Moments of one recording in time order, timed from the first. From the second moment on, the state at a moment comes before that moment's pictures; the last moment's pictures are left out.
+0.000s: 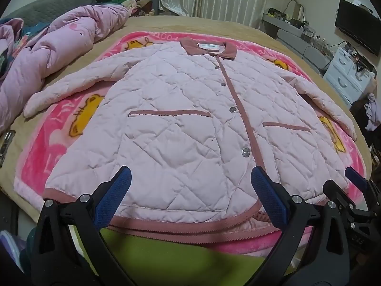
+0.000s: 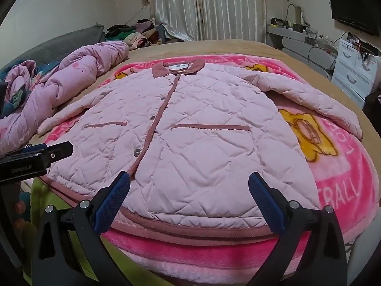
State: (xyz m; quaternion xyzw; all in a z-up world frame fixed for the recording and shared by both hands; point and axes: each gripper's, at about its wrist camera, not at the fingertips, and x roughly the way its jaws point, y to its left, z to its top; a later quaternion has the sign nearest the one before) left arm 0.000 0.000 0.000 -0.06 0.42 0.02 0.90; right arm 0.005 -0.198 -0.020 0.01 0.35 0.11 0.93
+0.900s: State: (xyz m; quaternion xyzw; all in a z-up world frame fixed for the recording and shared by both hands) left arm -0.004 0.005 0.001 -0.06 0.42 0.02 0.91; right arm 0.005 -0.195 -0.020 0.01 0.36 0.12 0.93
